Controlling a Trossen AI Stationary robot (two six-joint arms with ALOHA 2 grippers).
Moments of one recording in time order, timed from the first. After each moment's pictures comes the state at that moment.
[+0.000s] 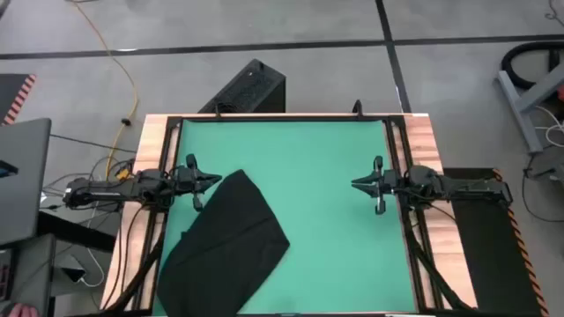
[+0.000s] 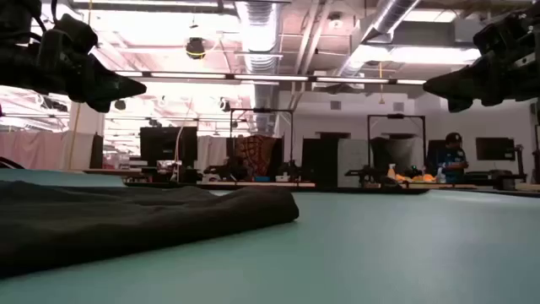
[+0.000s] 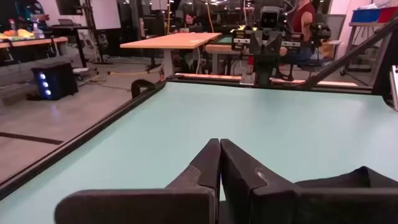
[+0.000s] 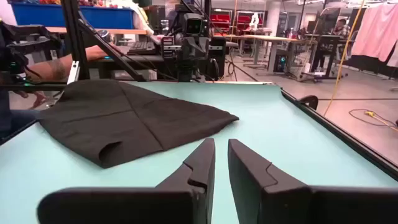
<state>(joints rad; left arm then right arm) 0.00 0.03 0.01 0.06 -0.27 0.01 -0.03 0.04 0.03 -0.02 0.05 -0.03</state>
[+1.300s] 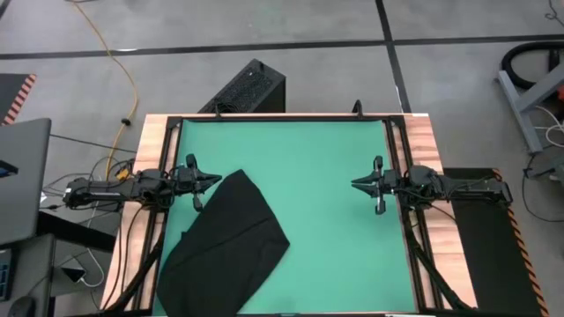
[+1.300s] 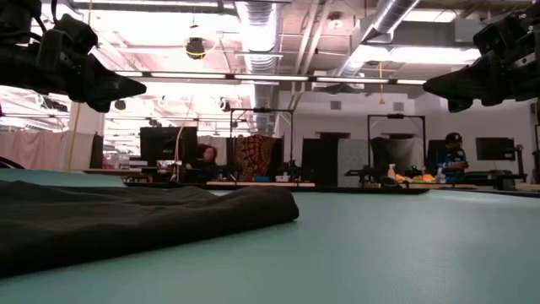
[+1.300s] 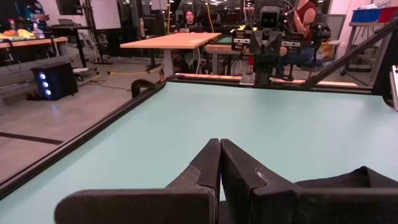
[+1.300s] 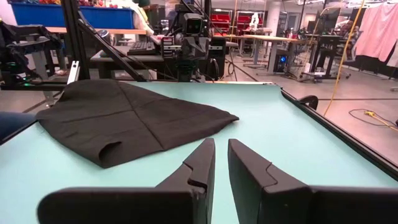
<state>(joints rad) 0.00 0.03 0.01 0.06 -0.27 0.01 -0.03 0.04 0.03 -0.02 0.05 -0.03</state>
